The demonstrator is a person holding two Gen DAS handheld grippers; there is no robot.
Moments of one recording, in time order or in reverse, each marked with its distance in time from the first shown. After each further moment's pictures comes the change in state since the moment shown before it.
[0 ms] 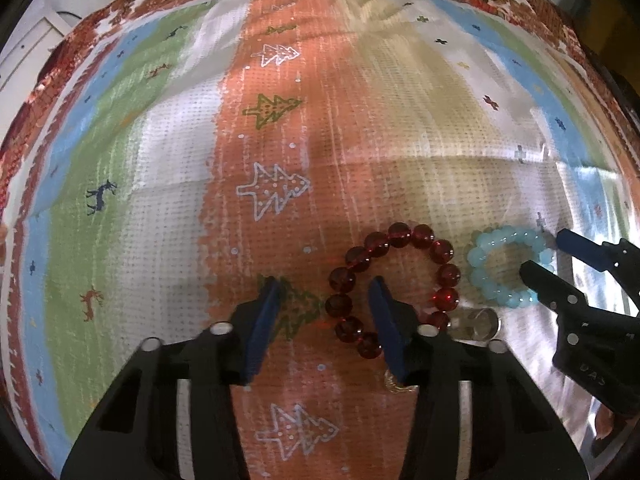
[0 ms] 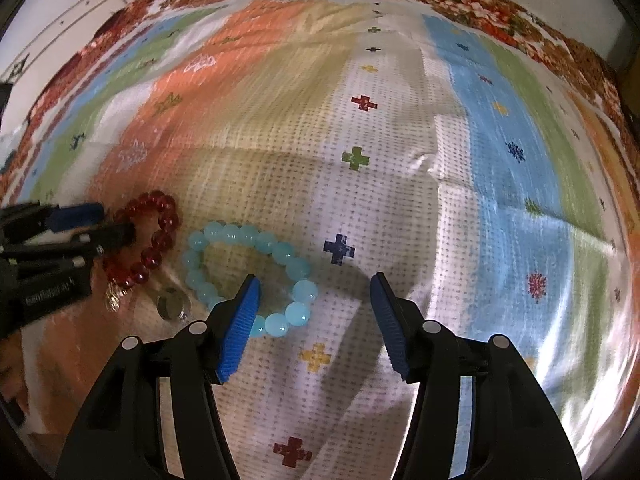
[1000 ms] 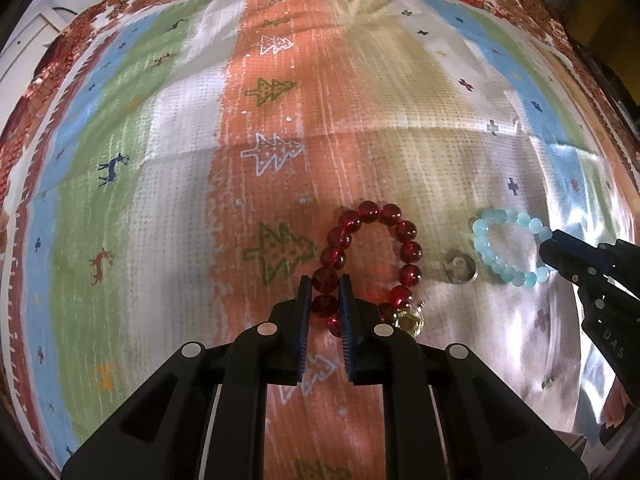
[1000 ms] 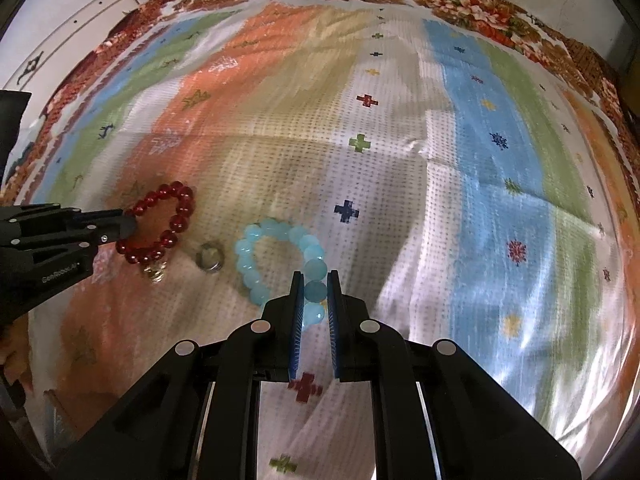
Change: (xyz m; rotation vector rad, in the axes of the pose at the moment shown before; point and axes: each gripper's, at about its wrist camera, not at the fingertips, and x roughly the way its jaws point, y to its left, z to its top) left arm -0.026 0.000 -0.028 0.009 0.027 -0.044; right arm -0.037 0.002 -0.021 0.003 -0.004 0.049
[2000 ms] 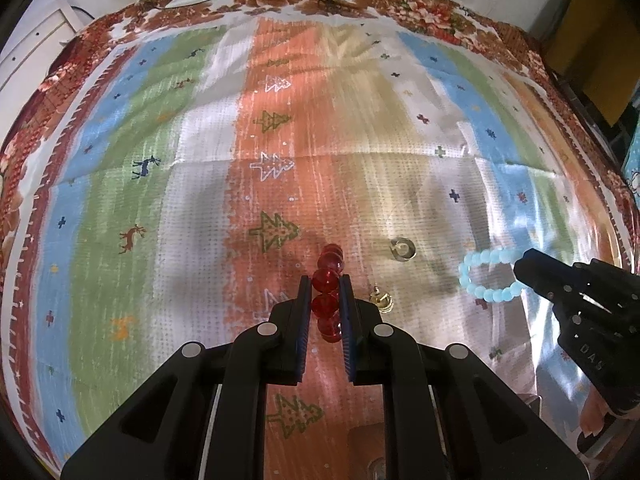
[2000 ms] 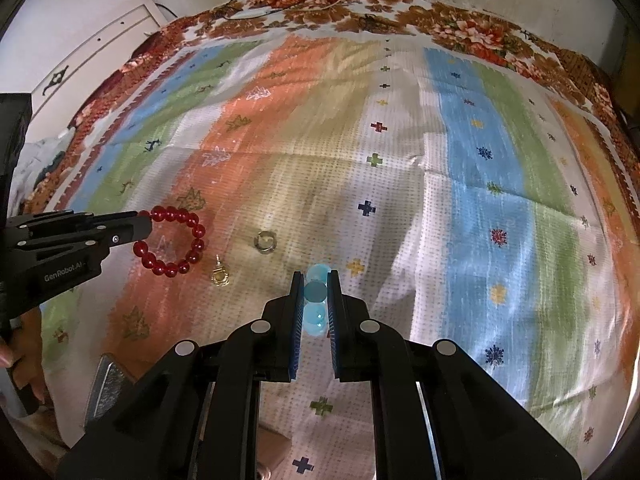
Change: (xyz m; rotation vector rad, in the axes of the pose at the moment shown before) left arm -0.065 -0.003 -0.025 -0.039 -0.109 -0.065; right arm -0.058 0.014 -0.023 0.002 -0.087 0.046
